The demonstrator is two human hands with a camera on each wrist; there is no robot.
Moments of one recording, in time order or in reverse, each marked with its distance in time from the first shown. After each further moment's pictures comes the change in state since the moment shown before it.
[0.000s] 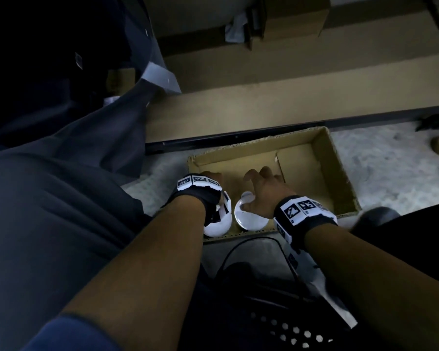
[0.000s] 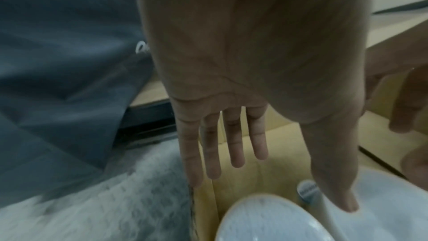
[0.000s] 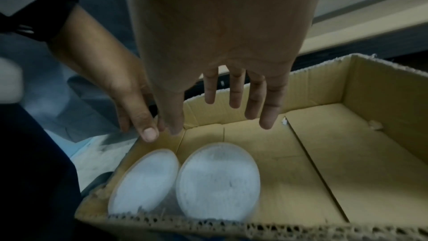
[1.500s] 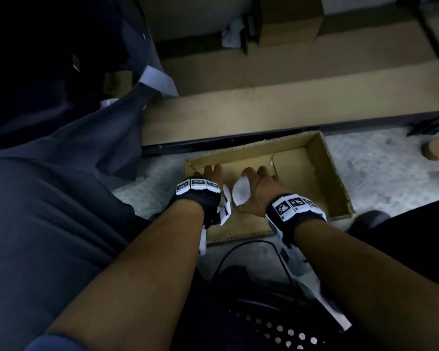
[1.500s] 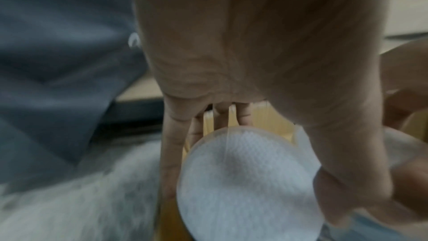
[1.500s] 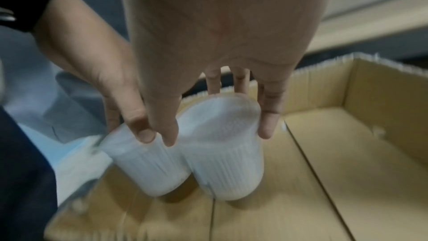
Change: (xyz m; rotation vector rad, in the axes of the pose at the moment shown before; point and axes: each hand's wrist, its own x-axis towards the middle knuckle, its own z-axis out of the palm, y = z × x) left_hand -0.017 0.035 0.007 0.187 0.271 -0.112; right_hand 0.015 0.000 -0.003 0.022 -0.052 0.082
